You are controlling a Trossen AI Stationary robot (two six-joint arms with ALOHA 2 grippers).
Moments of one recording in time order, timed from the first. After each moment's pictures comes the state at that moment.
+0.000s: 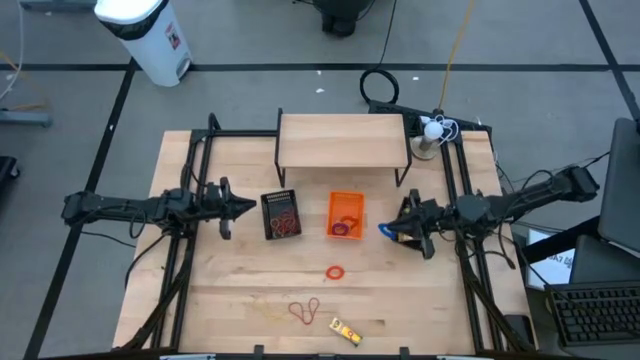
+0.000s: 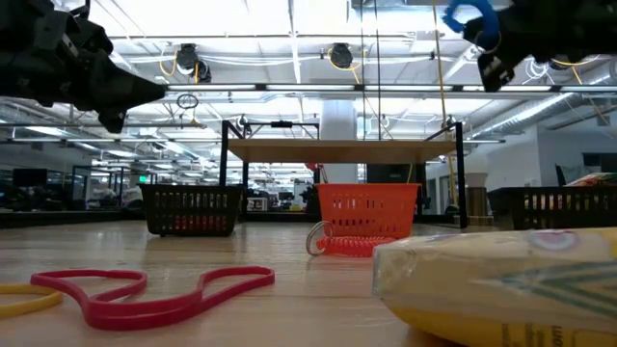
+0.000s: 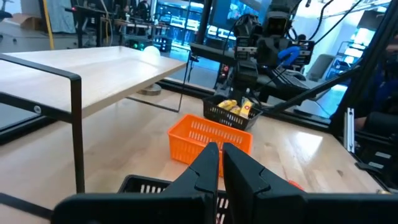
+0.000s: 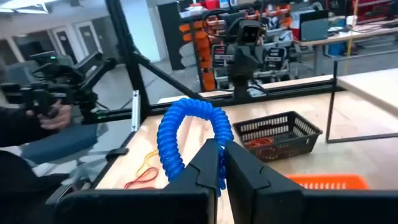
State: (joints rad) left arm -0.02 0.25 0.03 0.20 -0.17 -0.22; right arm 0.25 0.62 0.25 0.37 0.13 0.20
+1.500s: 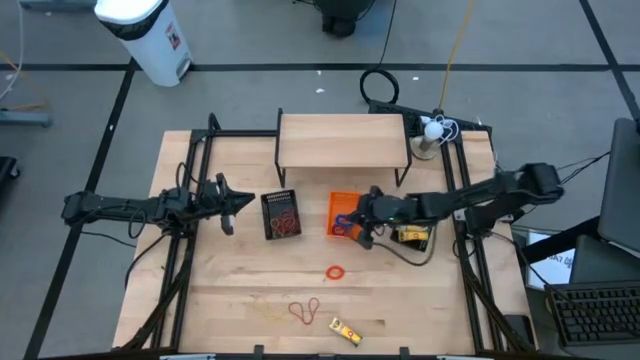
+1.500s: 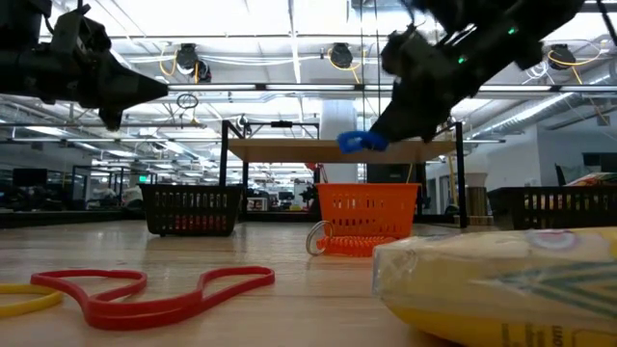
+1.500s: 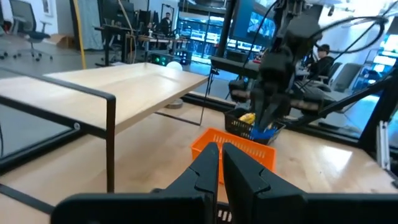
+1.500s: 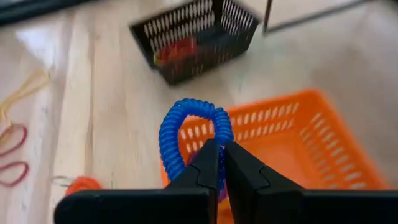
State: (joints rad) left arm -0.02 0.25 0.03 0.24 -0.27 -0.17; right arm 0.07 1.41 0.69 0.13 0.18 0.33
